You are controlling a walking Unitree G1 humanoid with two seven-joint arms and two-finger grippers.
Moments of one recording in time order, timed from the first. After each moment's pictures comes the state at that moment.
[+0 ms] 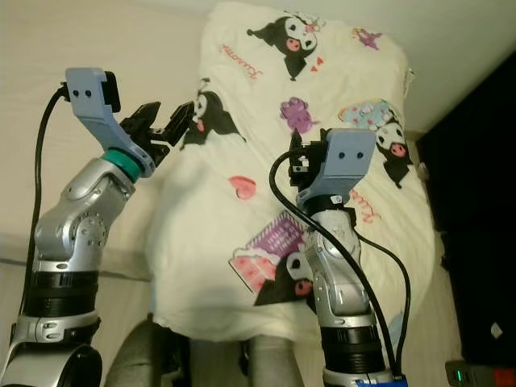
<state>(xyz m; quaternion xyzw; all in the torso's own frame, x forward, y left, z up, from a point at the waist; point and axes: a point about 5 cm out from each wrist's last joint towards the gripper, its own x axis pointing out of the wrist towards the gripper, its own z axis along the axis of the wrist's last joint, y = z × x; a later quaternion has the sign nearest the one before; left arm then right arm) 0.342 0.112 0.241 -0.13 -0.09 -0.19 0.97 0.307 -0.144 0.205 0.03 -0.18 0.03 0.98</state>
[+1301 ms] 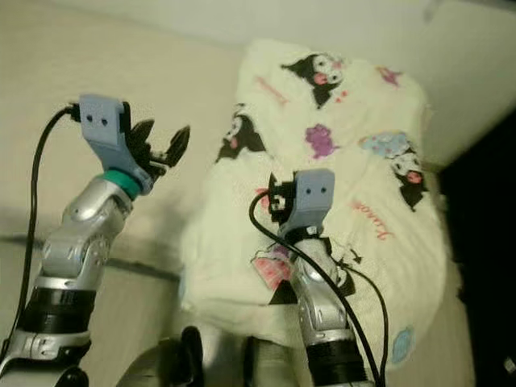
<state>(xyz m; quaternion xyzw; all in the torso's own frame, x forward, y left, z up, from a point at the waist) 0.335 0.132 0.194 -0.02 -0.06 -0.14 0.99 0.308 -0.129 0.136 0.03 -0.08 0.06 0.99</state>
